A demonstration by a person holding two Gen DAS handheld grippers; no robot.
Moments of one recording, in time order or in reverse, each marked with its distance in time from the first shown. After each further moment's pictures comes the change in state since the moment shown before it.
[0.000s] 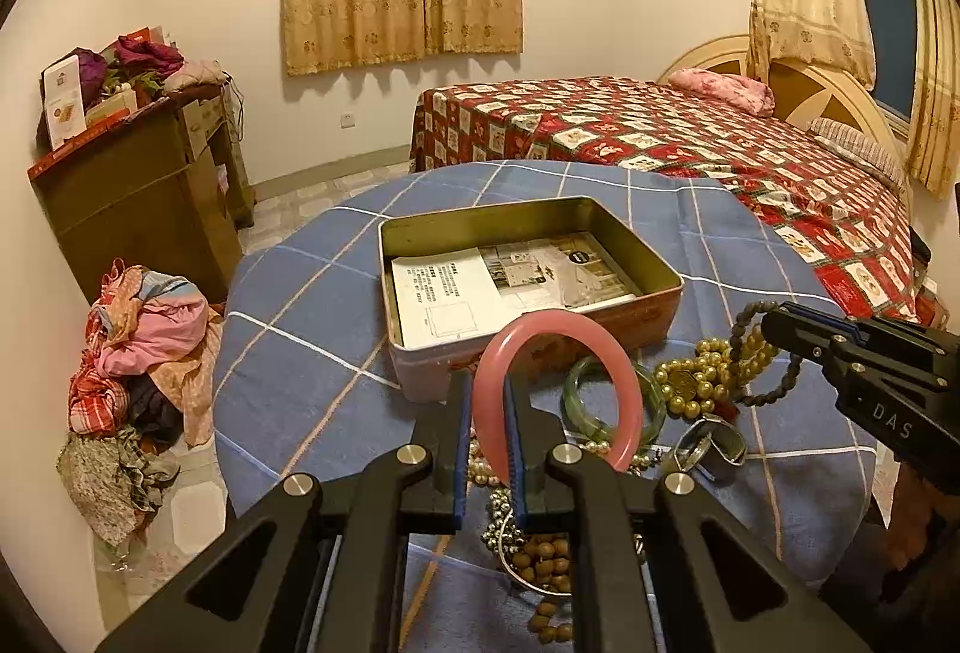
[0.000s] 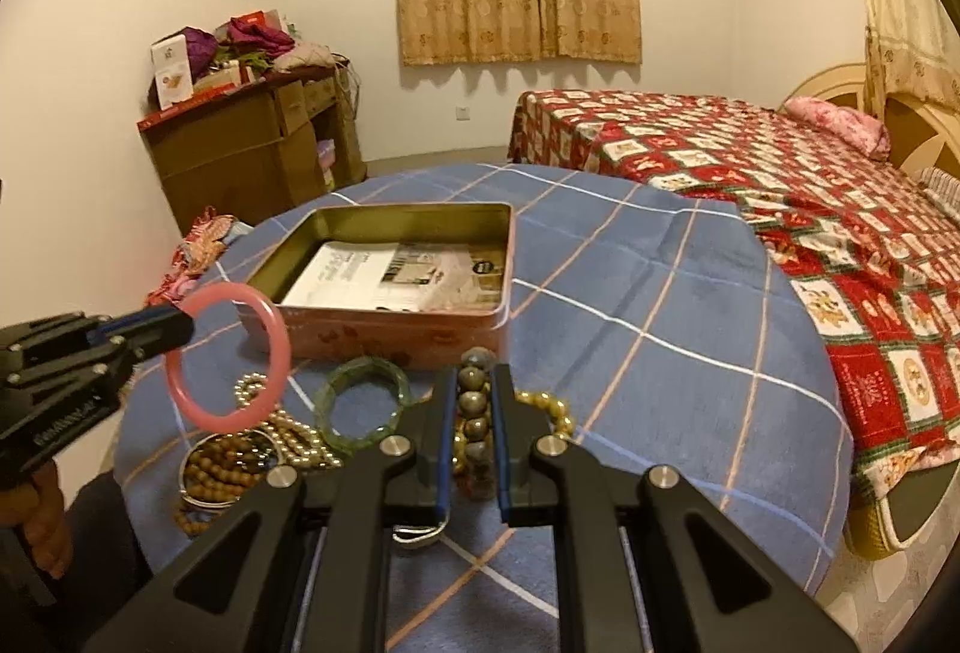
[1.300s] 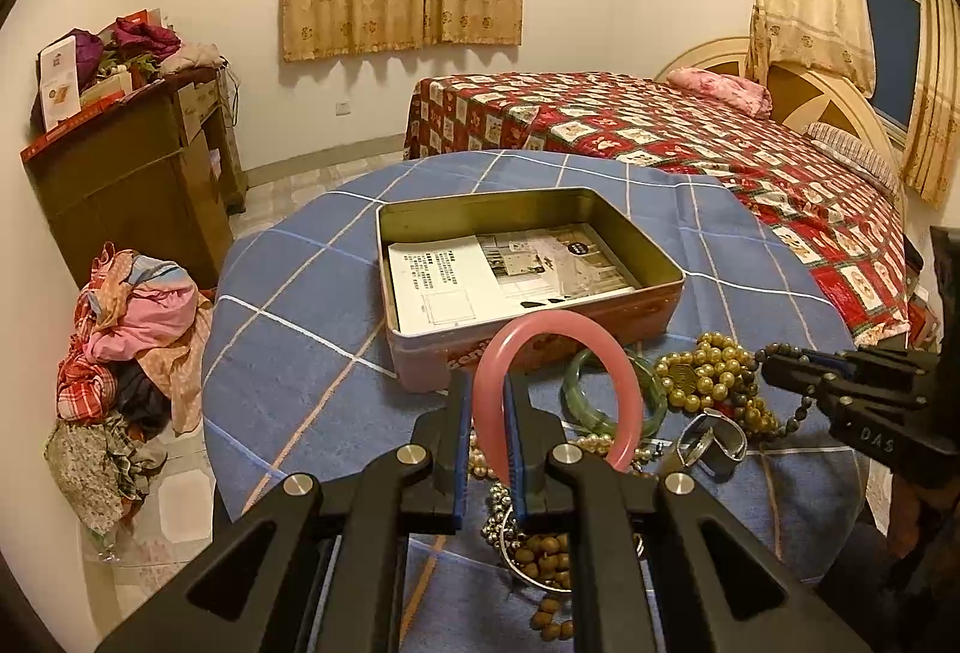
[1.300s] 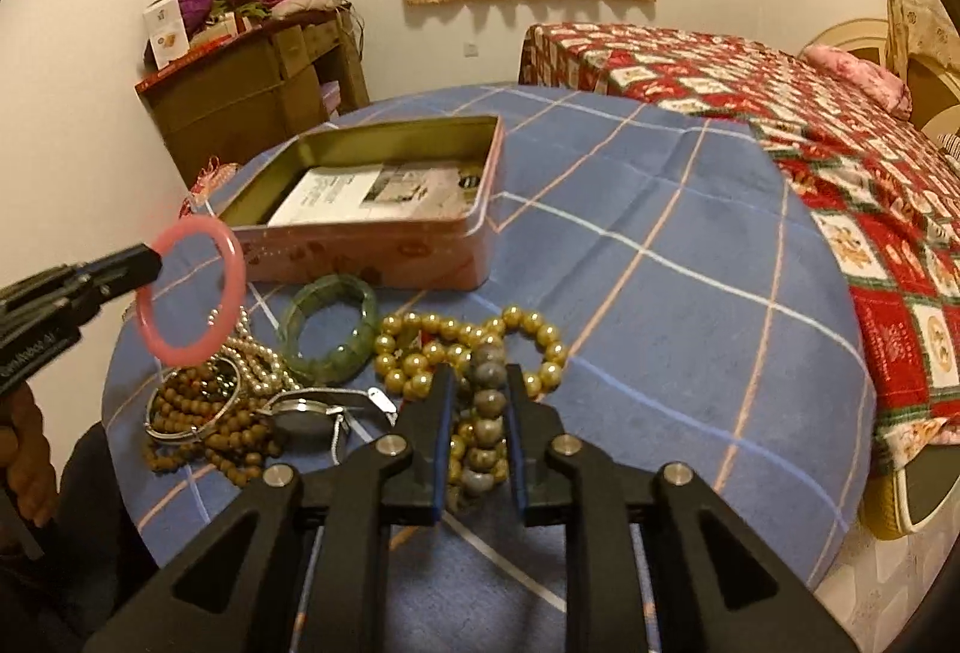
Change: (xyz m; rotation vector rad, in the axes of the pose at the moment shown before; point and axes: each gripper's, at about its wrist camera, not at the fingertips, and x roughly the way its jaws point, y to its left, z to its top) left arm 0.005 0.007 -0.002 -0.027 0.019 -0.027; right arm 0.014 -0.022 -0.018 0.000 0.151 0.025
